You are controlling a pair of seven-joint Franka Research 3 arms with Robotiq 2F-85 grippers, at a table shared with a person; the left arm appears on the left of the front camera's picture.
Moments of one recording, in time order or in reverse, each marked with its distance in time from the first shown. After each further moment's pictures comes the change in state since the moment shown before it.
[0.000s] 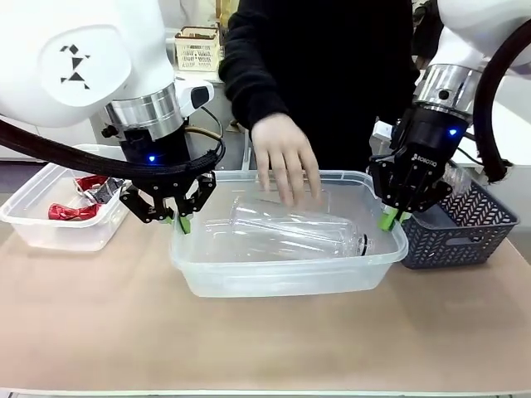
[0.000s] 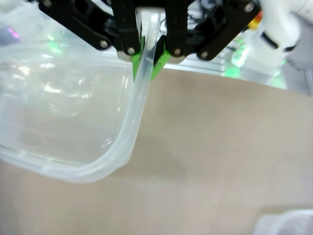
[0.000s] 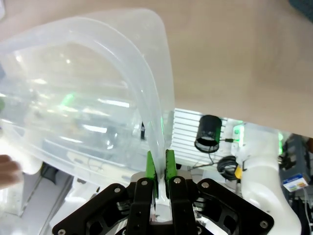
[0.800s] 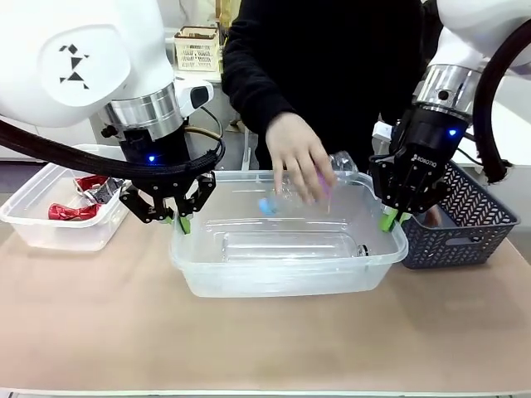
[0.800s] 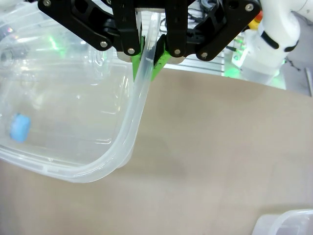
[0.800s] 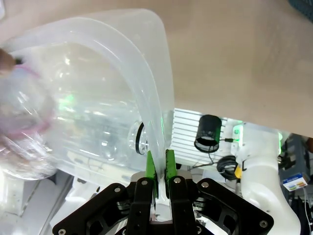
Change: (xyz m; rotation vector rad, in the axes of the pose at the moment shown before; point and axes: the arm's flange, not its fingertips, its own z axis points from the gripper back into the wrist) left arm 0.000 0.000 0.000 0.000 0.000 0.000; right arm 0.000 0.000 -0.001 0.000 0.002 -0.001
